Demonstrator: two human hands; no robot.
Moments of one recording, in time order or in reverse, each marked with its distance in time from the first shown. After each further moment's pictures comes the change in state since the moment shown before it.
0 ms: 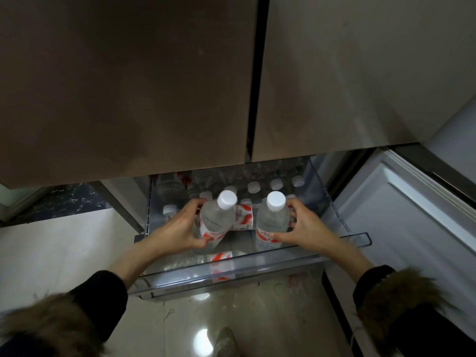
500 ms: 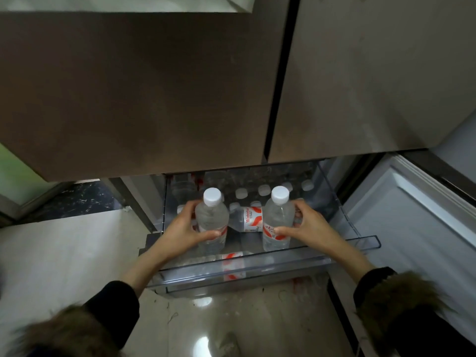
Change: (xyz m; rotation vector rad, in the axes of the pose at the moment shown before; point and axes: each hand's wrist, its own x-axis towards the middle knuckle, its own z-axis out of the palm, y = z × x) left_hand -0.026 0.006 0.000 -0.313 0.230 -0.199; right_hand -0.003 -0.016 0.009 -0.017 0.064 0.022
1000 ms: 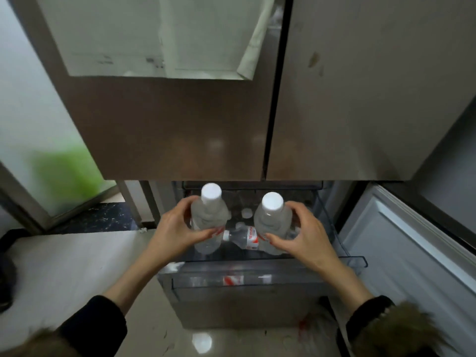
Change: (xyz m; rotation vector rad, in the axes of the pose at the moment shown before) left_hand -0.079 0.067 -0.022 0.068 0.371 0.226; right_hand -0.066 -0.053 -0.016 -0.020 0.252 -0.482
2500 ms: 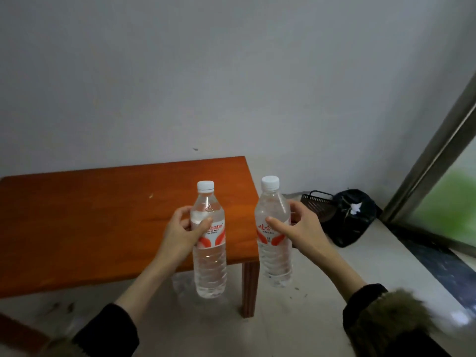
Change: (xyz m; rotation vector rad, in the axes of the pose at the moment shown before) left_hand -0.759 -0.207 -0.504 -0.209 1.475 -0.921; right_hand -0.373 -0.635 0.605 0.493 -1.226 -0.554
